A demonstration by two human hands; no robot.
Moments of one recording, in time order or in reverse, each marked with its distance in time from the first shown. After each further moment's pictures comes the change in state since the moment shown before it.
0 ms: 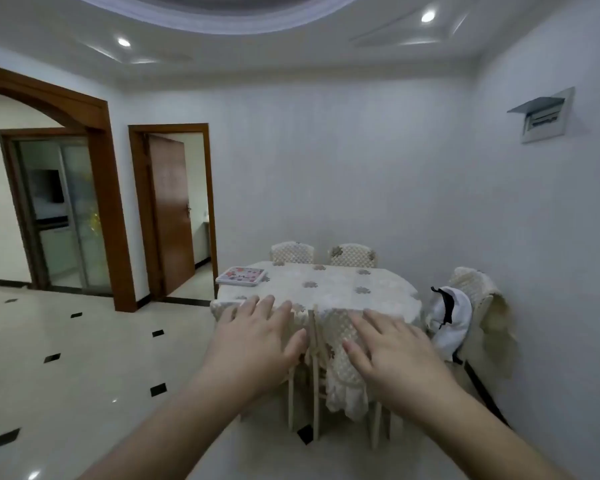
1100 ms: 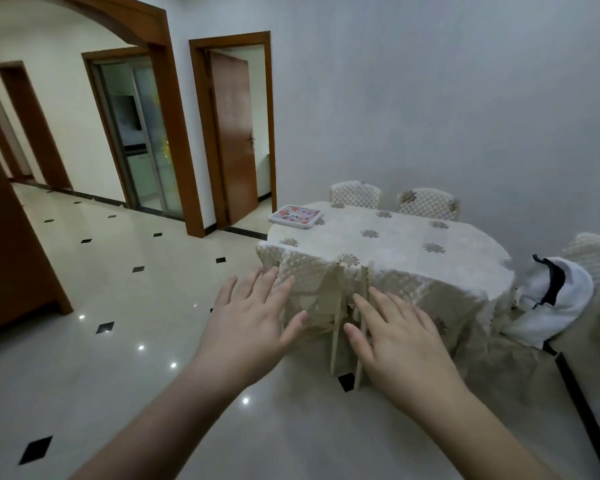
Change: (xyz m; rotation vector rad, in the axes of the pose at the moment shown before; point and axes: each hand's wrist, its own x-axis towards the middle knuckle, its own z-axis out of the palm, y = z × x) left_hand 0.125 -0.047 0.117 0.130 0.029 -0.188; right_hand 0.172 0.044 0.140 -0.023 0.008 -0.179
